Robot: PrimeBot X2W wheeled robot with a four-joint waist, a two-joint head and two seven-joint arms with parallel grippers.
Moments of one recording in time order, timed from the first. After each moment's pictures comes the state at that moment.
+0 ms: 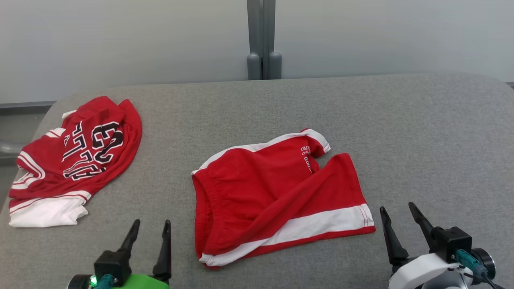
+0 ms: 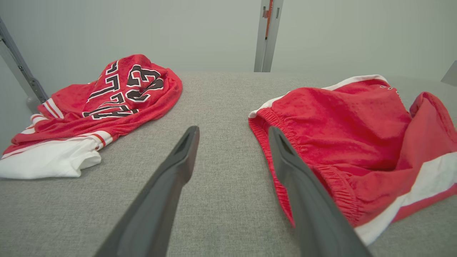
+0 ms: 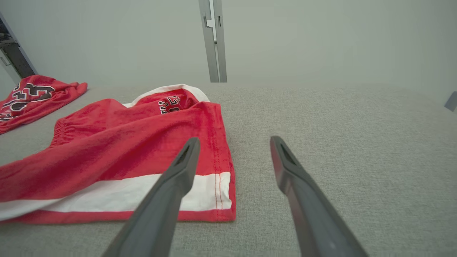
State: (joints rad) left arm 0.01 0.09 -0.09 0.33 -0.18 -0.12 -0.26; right arm 0.02 -0.13 0.09 0.27 0.18 0.13 -0.26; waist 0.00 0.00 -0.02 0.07
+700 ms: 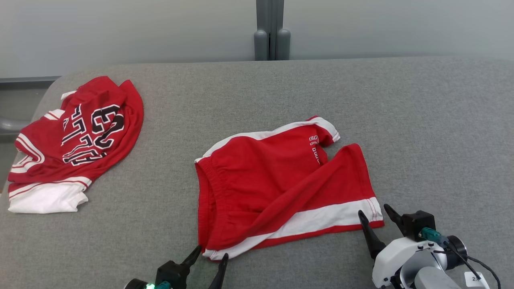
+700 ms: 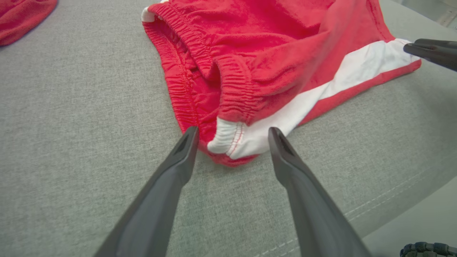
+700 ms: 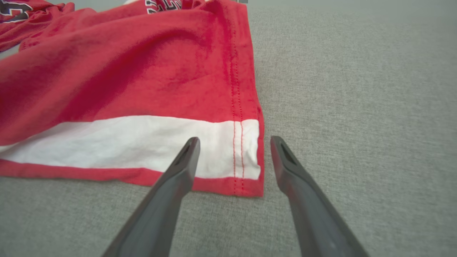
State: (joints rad) left arm -0.05 0.15 -0.47 0.51 -0.29 -0.13 -0.26; right arm -0.21 -0.16 0.26 0.67 0.25 0.13 -0.26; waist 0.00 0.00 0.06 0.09
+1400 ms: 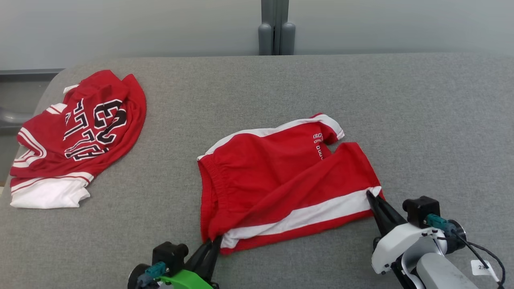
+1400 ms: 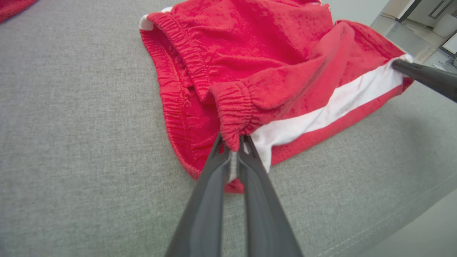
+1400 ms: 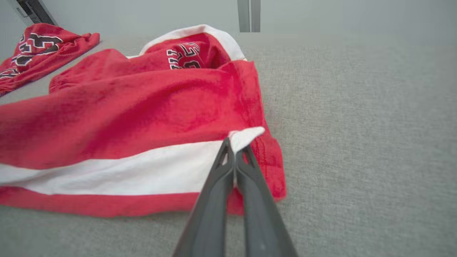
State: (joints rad) left arm -0.14 0.15 -0.57 0.54 -0.51 -0.13 -0.26; right arm -0.25 -0.20 0.33 0.62 0.36 0.13 -0.26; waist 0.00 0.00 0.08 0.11
